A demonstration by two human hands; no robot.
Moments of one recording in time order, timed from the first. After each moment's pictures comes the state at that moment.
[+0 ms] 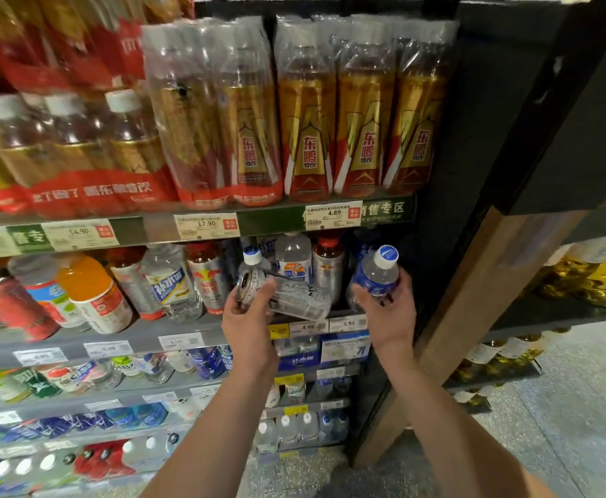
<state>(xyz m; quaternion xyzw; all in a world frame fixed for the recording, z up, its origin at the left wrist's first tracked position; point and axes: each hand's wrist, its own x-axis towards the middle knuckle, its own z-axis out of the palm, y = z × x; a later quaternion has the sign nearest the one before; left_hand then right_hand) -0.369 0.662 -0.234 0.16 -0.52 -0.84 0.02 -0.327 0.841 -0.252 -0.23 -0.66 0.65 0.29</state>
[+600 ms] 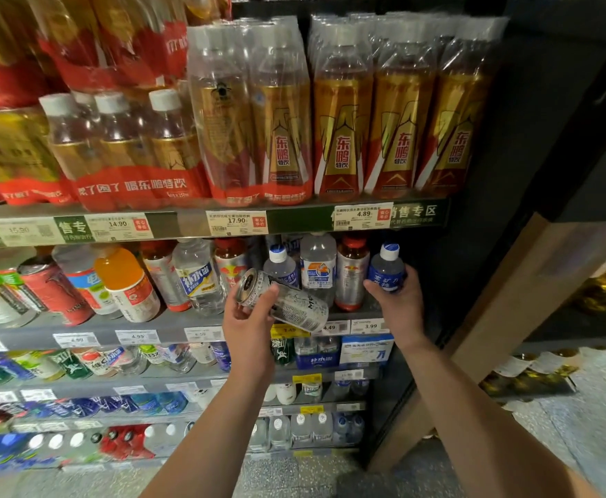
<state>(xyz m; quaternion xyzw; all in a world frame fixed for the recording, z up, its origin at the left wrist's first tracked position) -0.368 0.624 -0.236 0.13 -0.51 -0.85 0.02 -0.378 0.858 -0.280 -0.23 -0.72 0.61 0.23</state>
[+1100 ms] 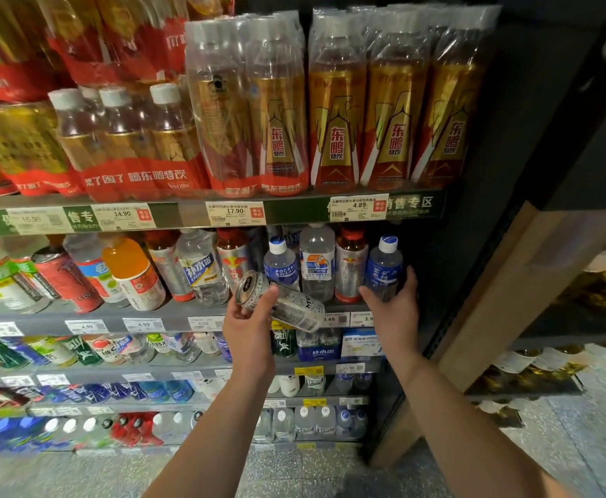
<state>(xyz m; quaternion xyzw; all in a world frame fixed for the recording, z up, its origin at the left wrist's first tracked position) -0.350 0.629 -0.243 0.14 -0.54 -0.83 0.06 -0.347 0.833 -0.276 -0.24 -0.74 0.58 0.24</state>
